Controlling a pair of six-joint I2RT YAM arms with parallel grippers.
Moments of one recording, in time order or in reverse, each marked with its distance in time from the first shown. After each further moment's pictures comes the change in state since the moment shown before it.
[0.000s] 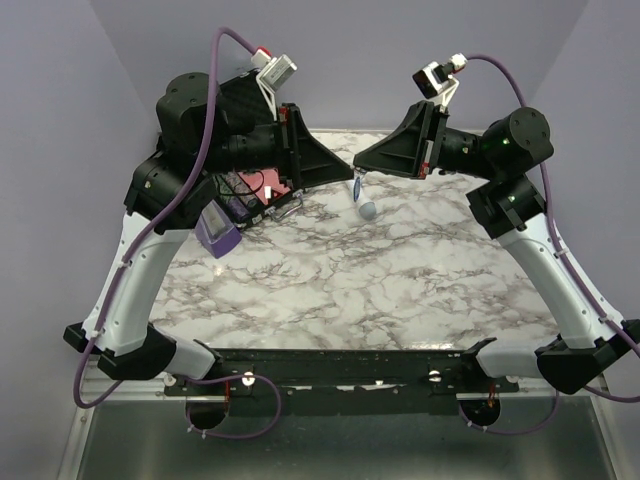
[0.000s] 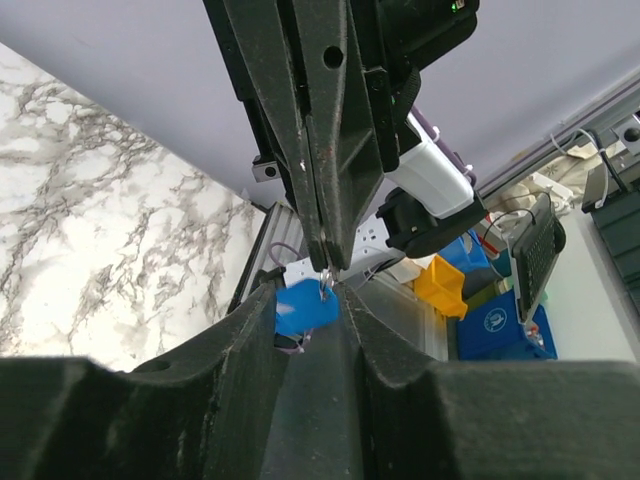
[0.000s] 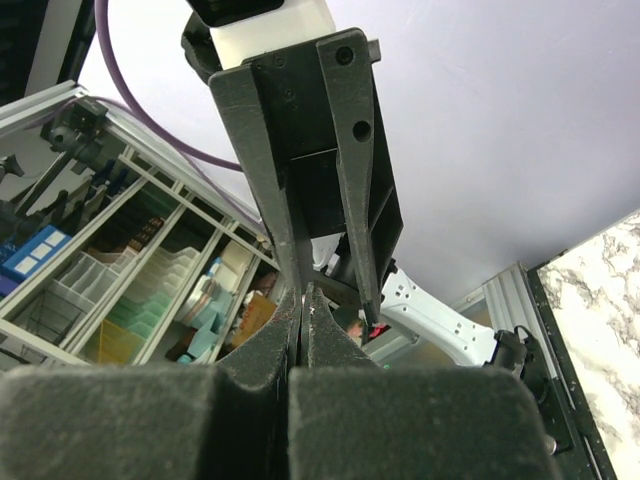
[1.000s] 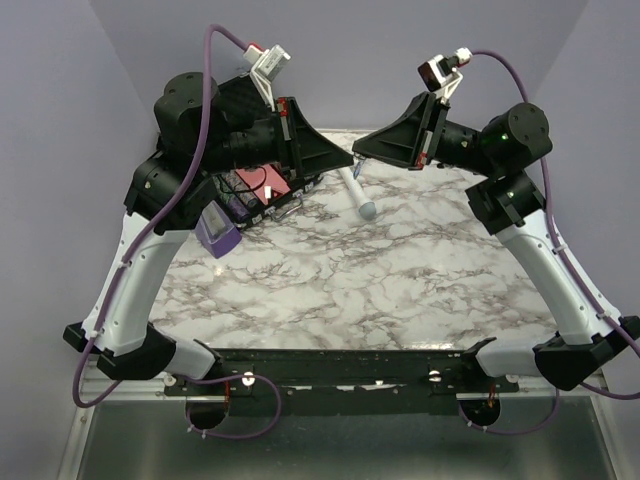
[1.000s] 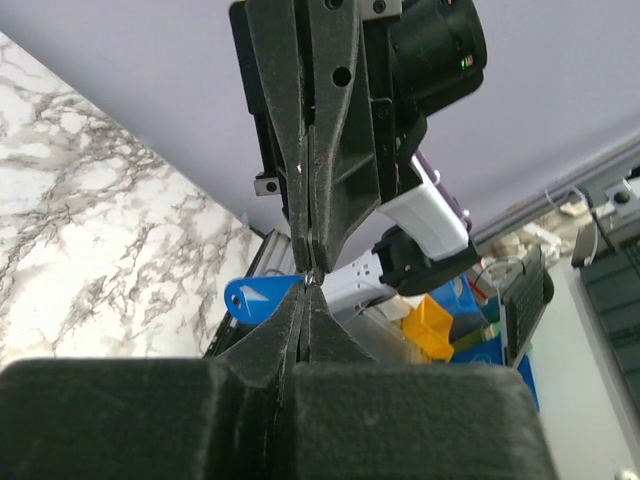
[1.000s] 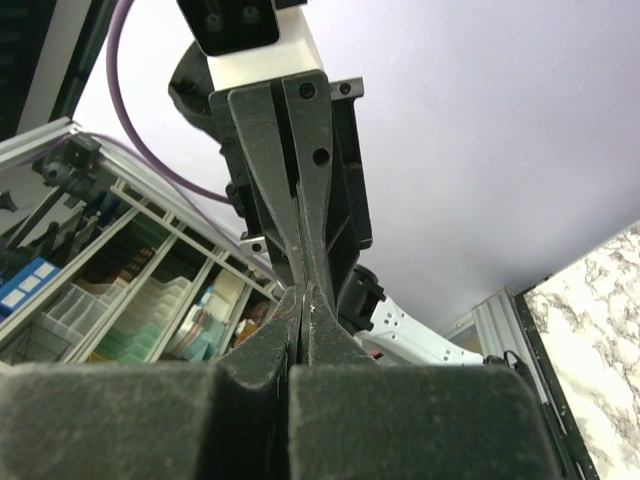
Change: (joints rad) left arm -0.008 0.018 0.019 0.022 -0.084 -0.097; right arm -0.007 0.019 0.021 -0.001 0.041 -0.003
